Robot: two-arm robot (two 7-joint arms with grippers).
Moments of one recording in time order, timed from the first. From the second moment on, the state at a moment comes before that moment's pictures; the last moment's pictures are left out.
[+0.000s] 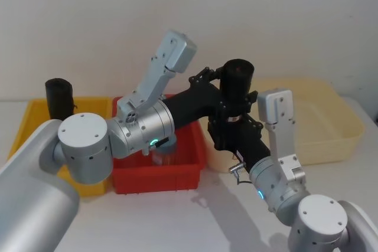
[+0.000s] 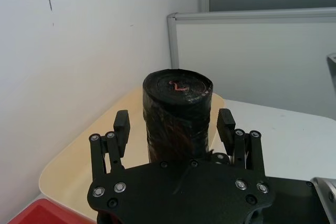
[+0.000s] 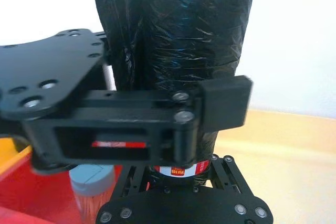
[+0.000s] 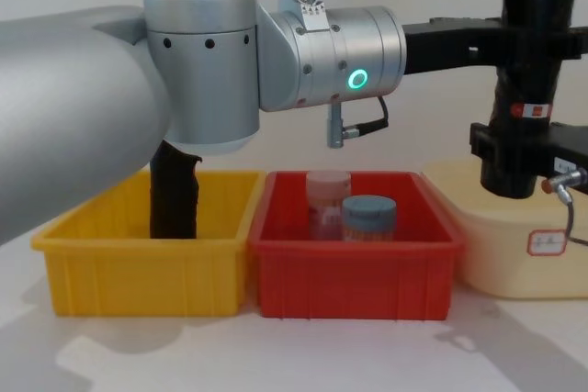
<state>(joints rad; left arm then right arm) -0.76 0.02 0.63 -1.15 -0.37 0.04 -0.60 0.19 0.17 -0.25 -1.60 0.14 0.12 0.03</state>
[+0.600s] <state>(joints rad) -0.76 0.02 0.63 -1.15 -0.37 0.04 -0.60 0.30 0.18 -0.17 -1.45 0.13 0.13 0.00</state>
